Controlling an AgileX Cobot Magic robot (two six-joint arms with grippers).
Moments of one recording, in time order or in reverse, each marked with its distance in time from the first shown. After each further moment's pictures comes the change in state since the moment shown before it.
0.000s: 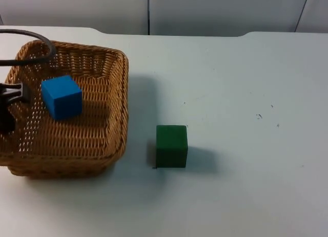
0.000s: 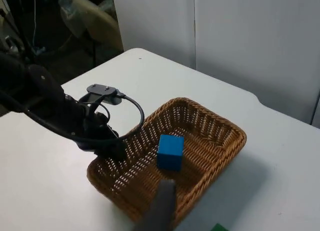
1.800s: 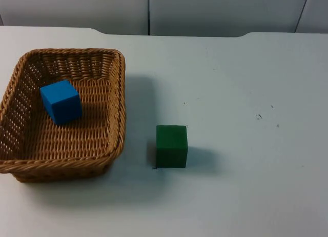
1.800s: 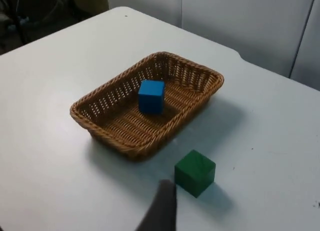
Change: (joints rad) right arm 0.000 -0.384 0.275 -0.048 0.166 -0.019; left arm 0.000 -1.370 0.054 0.357 0.580 -0.225
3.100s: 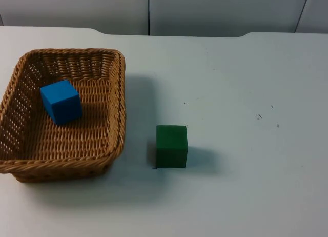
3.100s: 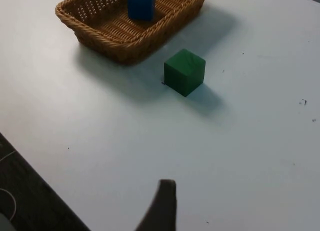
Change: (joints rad) right arm 0.000 -0.335 0.099 0.005 0.391 -0.034; left arm 0.000 -0.367 0.134 0.469 0.266 -0.505
